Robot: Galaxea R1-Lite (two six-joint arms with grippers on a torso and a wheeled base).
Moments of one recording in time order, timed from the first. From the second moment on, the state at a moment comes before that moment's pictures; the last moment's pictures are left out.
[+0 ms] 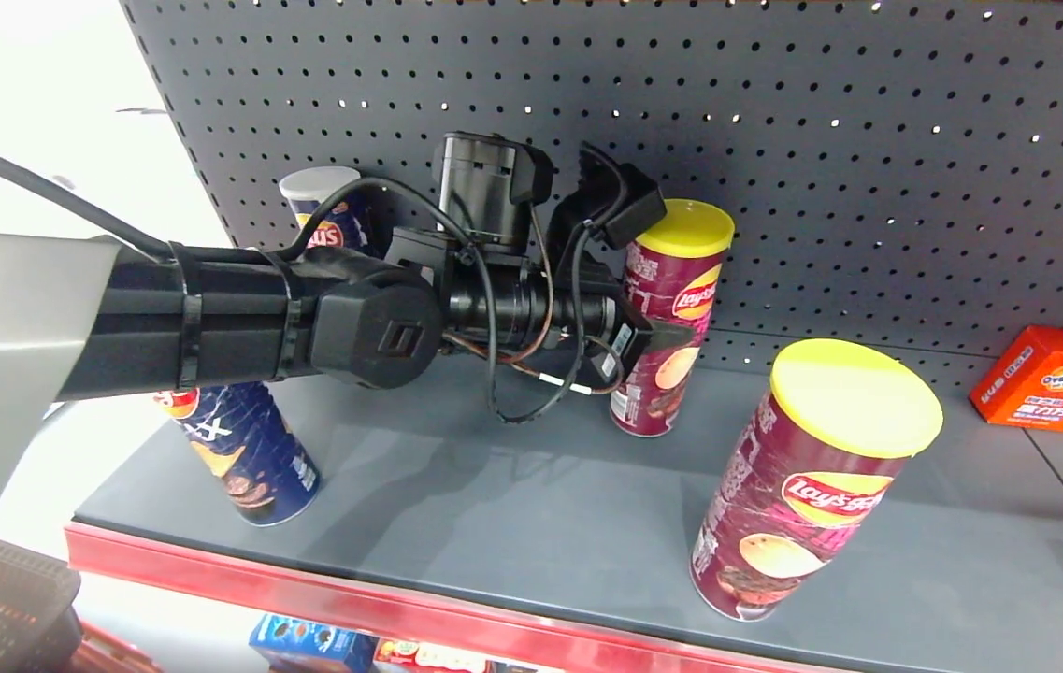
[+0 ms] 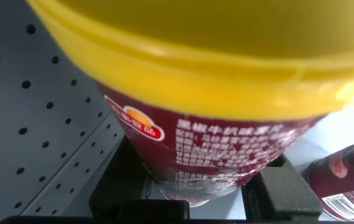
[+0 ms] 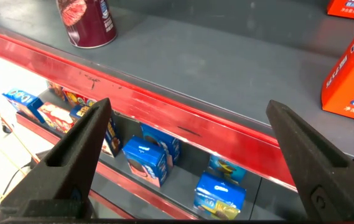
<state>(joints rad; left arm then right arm) -0.64 2.08 -1.70 -0.12 -0.47 0.32 0.31 0.00 0.00 0.00 0.02 -0.02</state>
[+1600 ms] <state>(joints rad) -0.65 2.11 -1.67 -0.15 -0.46 0.32 0.31 0.00 0.00 0.00 0.02 -0.02</state>
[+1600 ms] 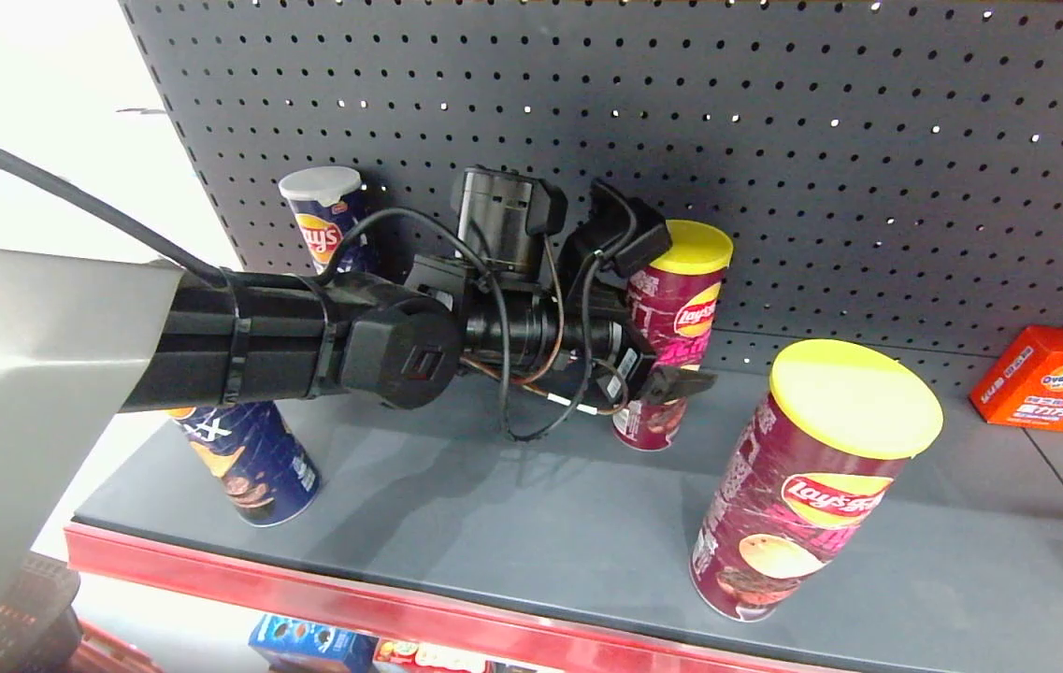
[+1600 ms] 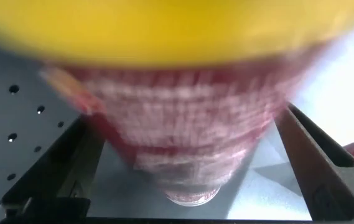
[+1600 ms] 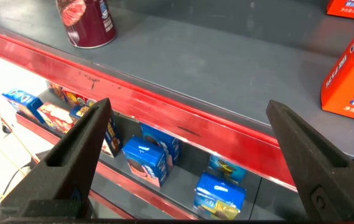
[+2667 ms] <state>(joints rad) -0.64 1.97 -1.38 -0.33 -0.26 0.32 0.31 0.00 0.00 0.00 0.02 -0.02</state>
